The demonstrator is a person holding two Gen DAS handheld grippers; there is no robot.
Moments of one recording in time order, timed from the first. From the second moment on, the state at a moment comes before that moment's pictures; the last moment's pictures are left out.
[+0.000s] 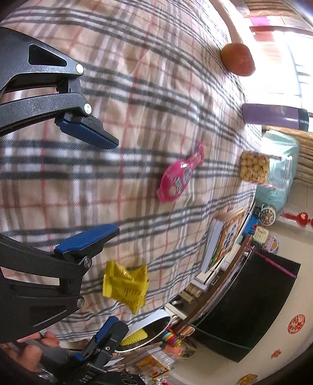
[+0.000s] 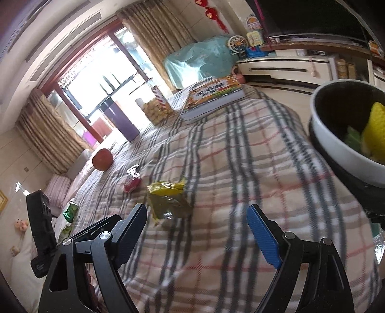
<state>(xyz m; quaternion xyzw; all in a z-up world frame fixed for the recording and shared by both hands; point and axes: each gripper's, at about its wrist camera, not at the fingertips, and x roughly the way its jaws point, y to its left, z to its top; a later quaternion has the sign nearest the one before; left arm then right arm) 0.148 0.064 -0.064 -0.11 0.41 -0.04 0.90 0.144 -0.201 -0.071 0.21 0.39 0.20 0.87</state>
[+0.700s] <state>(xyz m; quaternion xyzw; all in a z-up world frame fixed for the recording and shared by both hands) 0.235 0.069 -0.071 -0.09 0.42 -0.02 0.90 0.178 -0.155 -0.090 0.18 0.41 0.25 0.86</state>
